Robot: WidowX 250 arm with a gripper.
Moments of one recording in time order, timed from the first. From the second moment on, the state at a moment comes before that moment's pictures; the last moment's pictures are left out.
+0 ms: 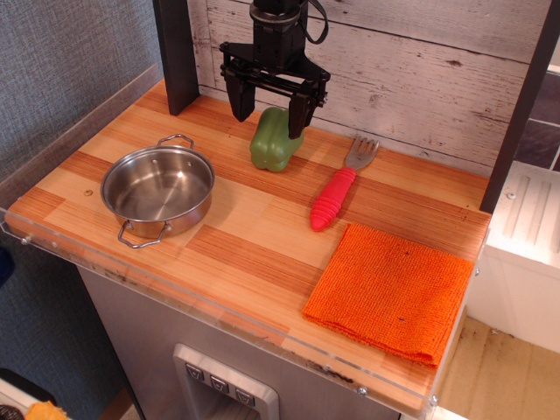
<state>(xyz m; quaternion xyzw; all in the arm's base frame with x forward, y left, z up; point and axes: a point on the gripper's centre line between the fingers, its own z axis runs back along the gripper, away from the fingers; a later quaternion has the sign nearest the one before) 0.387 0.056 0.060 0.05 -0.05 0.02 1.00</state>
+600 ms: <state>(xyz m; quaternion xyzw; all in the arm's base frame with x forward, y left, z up) 0.346 0.050 0.029 -0.02 -0.03 0.02 1.00</state>
